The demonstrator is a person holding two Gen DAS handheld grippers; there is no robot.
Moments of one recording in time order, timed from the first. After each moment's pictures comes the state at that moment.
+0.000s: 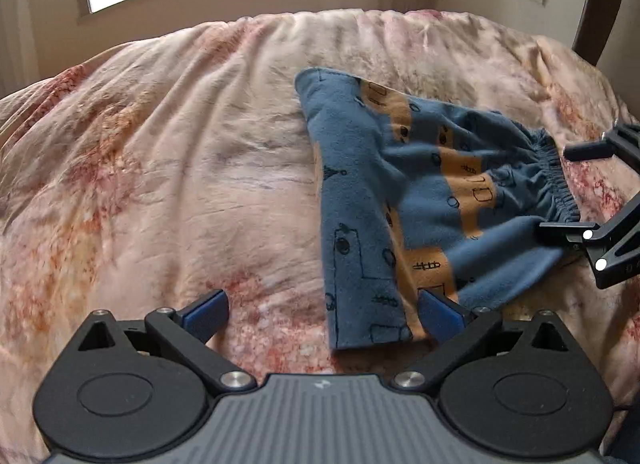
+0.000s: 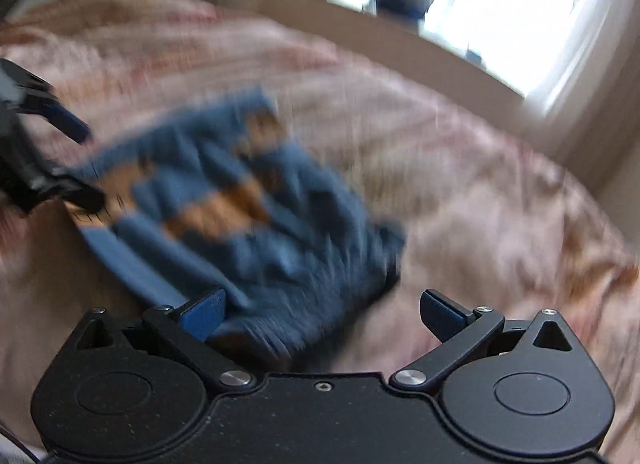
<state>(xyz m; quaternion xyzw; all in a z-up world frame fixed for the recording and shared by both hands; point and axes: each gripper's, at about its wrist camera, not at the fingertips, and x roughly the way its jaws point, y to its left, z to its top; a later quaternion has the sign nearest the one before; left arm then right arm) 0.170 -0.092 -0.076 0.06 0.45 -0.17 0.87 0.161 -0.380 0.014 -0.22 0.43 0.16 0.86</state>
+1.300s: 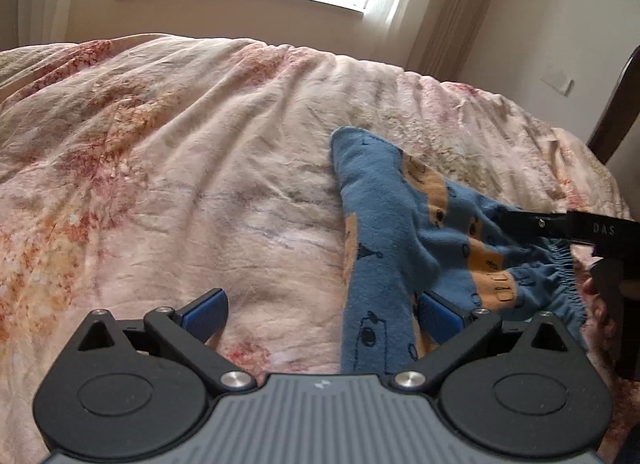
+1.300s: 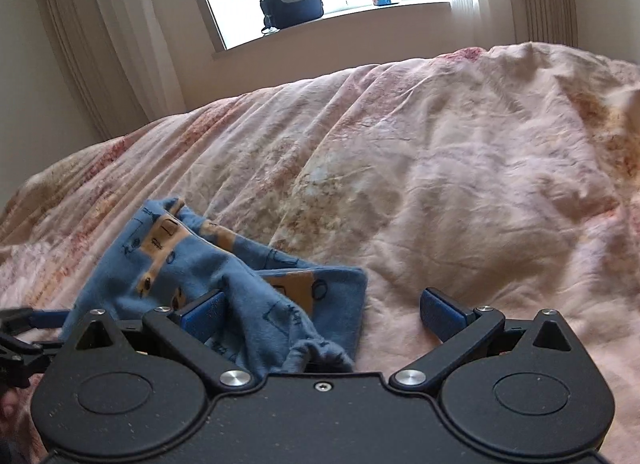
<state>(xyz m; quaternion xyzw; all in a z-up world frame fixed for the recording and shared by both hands) 0.204 -0.067 -0.086 -0.06 0.41 -0.17 0.89 0.241 -0.437 -0.007 0.09 0.41 0.12 0.90</state>
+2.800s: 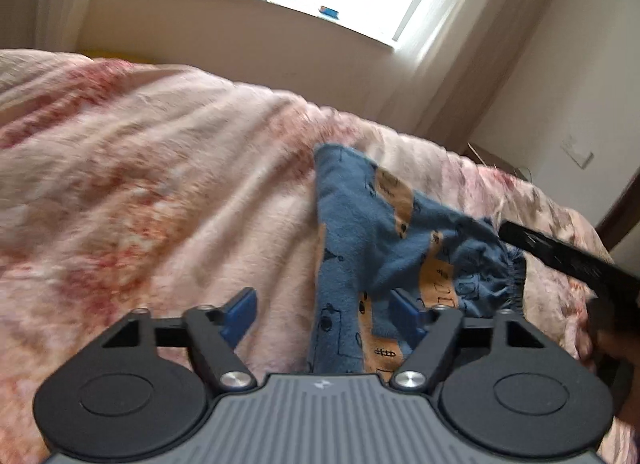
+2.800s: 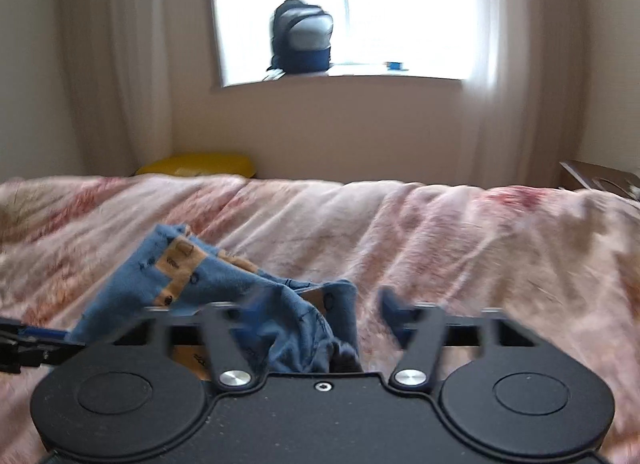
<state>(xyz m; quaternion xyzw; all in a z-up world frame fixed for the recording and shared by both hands) 0.299 -0.029 -0.051 -0.14 0.40 -0.15 0.89 0.331 -0.362 0.043 0.00 0.31 0.07 0.95</state>
